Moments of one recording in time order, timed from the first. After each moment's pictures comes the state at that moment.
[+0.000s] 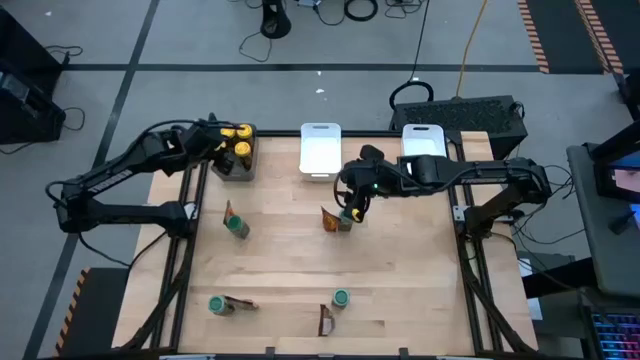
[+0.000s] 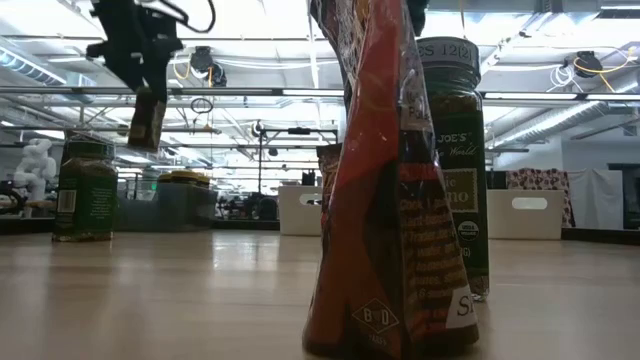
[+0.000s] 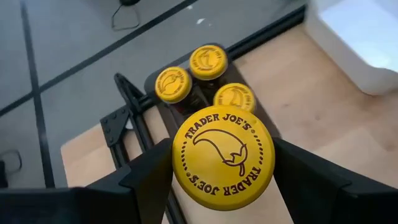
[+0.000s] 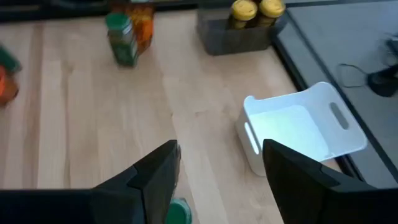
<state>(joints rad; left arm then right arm) 0.52 0.96 1.09 -1.15 -0.48 -0.39 0.00 1.51 1.49 -0.73 0.28 0.13</state>
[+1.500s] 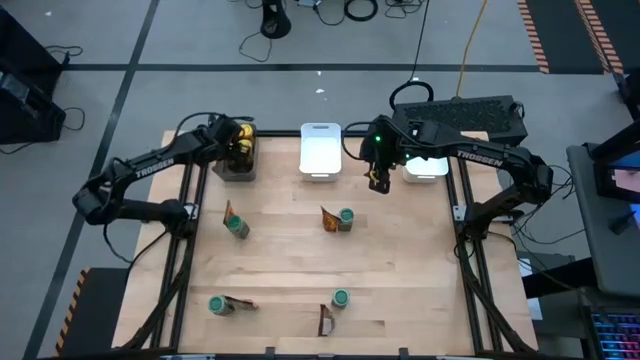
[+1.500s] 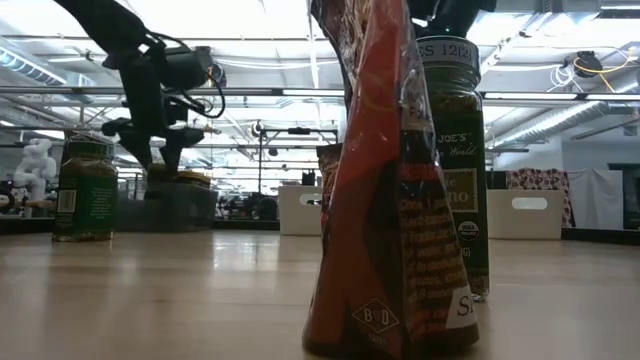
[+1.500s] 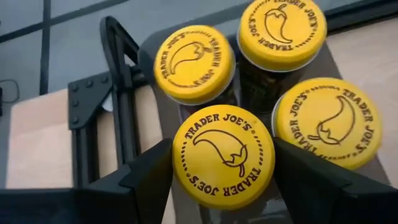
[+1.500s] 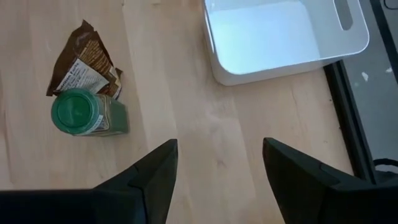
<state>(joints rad) 0.83 1.19 0.76 -0.61 -0.41 -0.38 -0.38 1.48 1.37 -0.93 -0.03 -0.16</state>
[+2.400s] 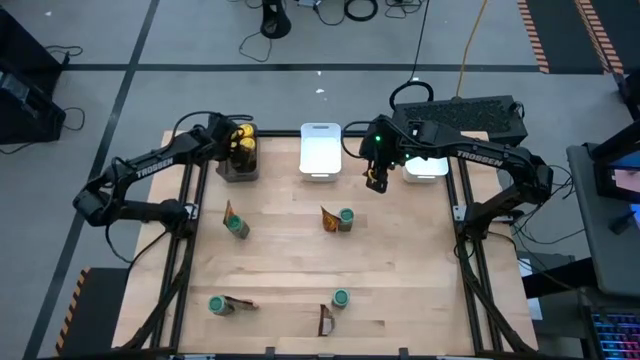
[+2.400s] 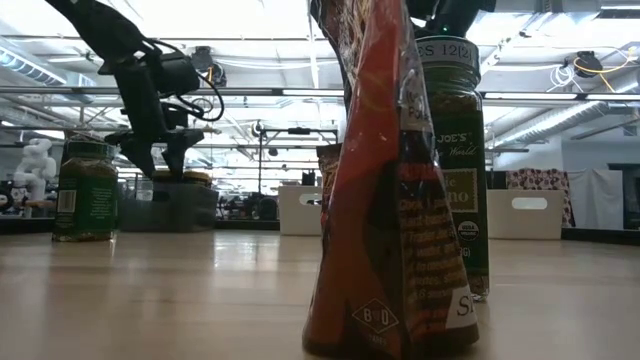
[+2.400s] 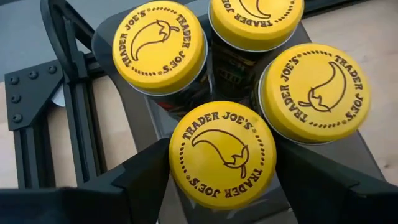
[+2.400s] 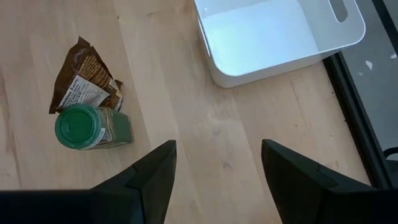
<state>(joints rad) 0.89 1.19 0.73 -0.57 -0.23 -0.33 -0.38 1.48 1.37 -0.92 -0.03 -0.07</state>
